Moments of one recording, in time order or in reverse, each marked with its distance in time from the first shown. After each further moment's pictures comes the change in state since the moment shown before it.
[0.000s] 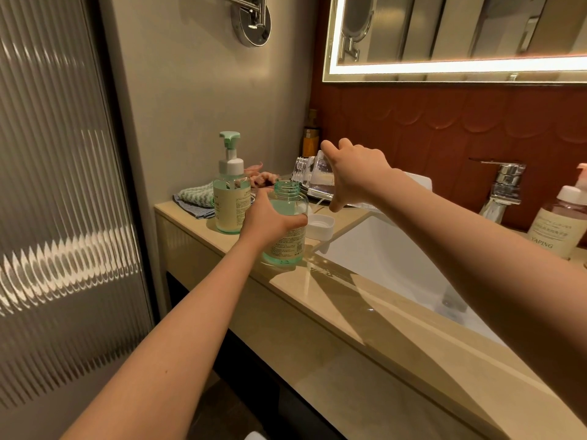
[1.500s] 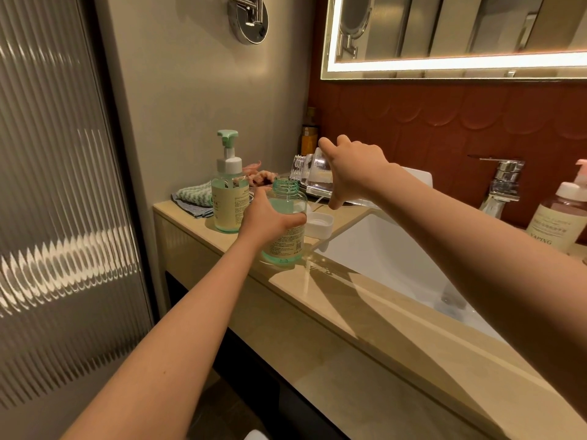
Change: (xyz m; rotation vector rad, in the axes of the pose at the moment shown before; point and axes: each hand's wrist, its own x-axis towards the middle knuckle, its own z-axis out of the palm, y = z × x) left_hand -0.001 0.002 -0.001 0.006 -0.014 -0.014; right_hand 0.001 -0.002 -0.005 0.009 -0.035 0.000
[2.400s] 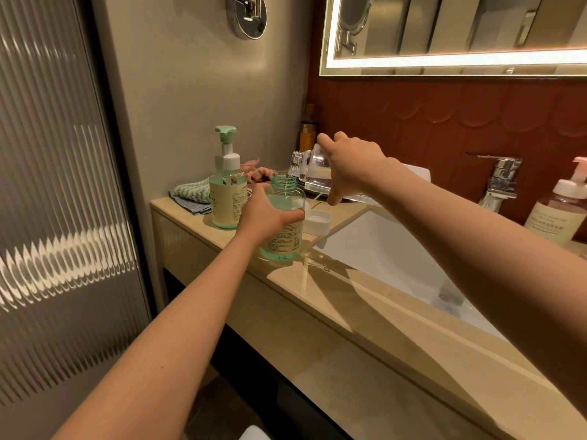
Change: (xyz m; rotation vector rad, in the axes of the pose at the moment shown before) left_hand -0.001 0.002 0.000 0.032 0.001 -0.011; right_hand 0.003 0.001 0.002 0.028 -0.011 -0.007
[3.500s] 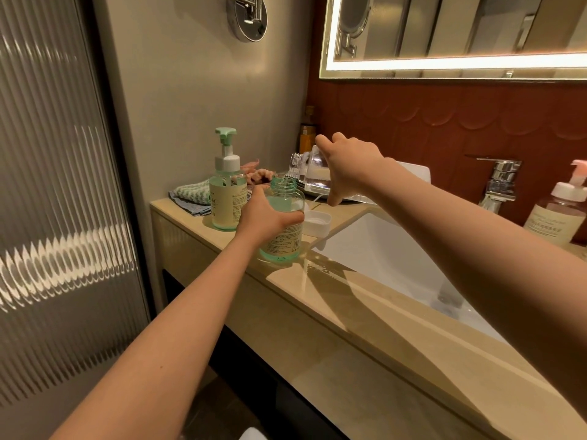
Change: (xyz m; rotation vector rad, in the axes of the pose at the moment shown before) left_hand 0.003 -0.003 0.001 0.002 0.008 0.004; right_hand 0.001 -0.001 -0.004 -0.028 -0.011 -0.003
